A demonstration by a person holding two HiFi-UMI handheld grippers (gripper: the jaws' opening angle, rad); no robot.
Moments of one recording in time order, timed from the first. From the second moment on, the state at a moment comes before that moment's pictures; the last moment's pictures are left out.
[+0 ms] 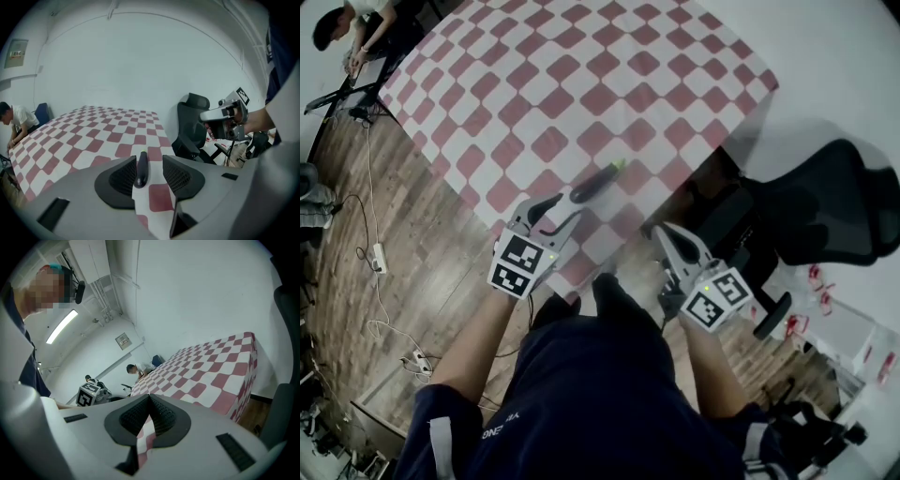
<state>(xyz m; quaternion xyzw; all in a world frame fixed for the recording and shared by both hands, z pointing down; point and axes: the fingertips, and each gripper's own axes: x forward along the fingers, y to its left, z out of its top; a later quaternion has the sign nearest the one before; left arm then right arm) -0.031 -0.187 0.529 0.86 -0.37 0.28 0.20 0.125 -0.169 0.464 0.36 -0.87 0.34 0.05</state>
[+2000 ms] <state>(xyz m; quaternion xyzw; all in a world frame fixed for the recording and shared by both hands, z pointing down) -0.107 -0.113 0.432 0.90 -0.38 0.13 0.18 0.051 -0.115 0.409 0.37 -0.89 0.27 0.05</state>
